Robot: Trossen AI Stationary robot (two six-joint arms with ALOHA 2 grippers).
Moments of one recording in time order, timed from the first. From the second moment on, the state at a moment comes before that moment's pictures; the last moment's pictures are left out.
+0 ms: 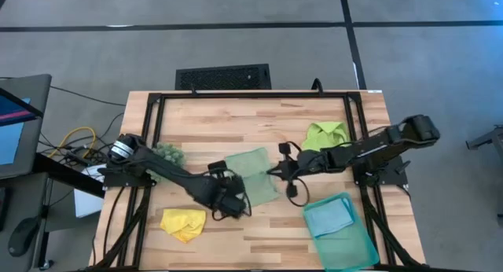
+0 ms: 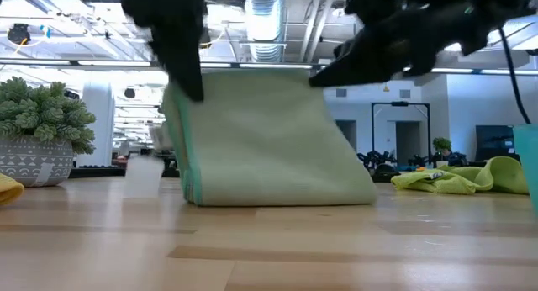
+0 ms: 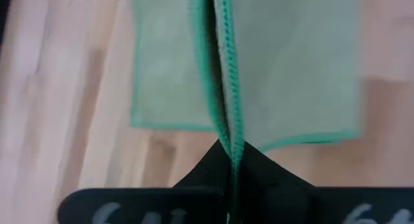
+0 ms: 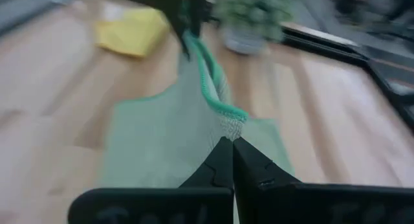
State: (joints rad) left arm -0.43 1.86 1.49 -1.11 -0.46 -0.64; right arm 0.17 1.46 0.61 0.41 0.11 -0.24
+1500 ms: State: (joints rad) left arm -0.57 2.05 1.54 -0.63 -0.34 -0.30; right arm 0.35 1.53 0.79 0.21 -0.05 0.02
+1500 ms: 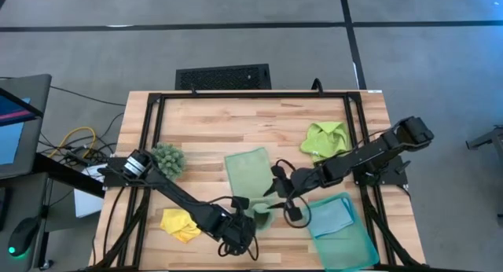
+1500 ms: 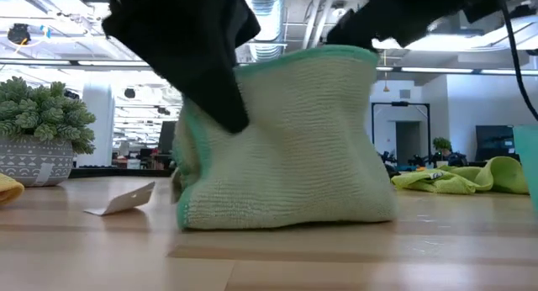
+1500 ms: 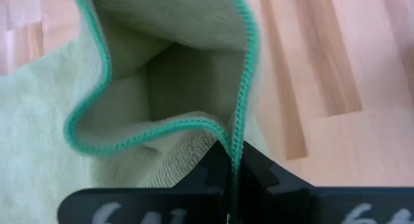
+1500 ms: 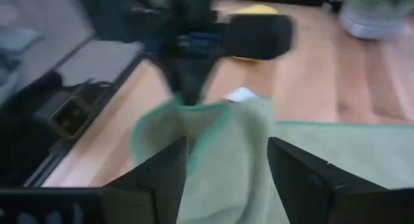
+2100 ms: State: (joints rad) left arm -0.58 2.05 1.54 -0.64 -0.35 -0.31; right arm 0.44 1.81 1.16 -0.32 0.34 0.03
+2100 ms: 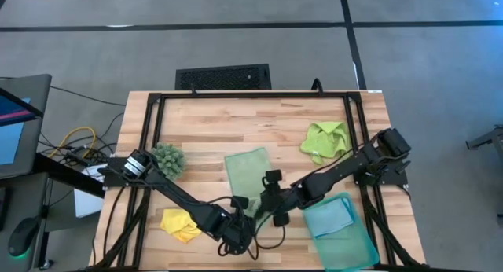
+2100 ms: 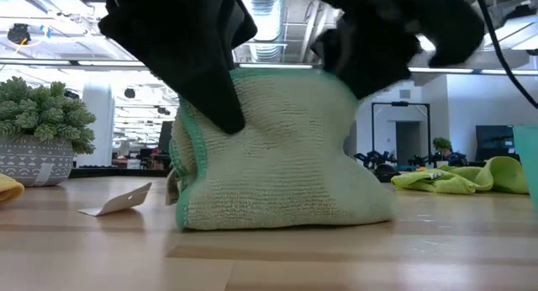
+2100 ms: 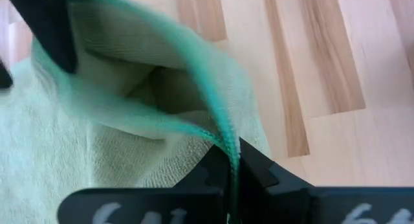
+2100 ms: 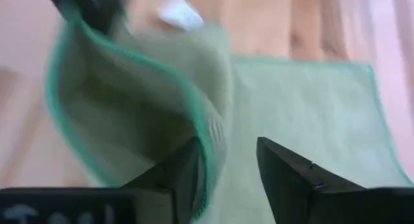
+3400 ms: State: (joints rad) left arm -0.58 2.05 1.54 -0.69 -0.33 -0.39; right arm 0.45 1.68 1.06 -0.45 0.20 -0.07
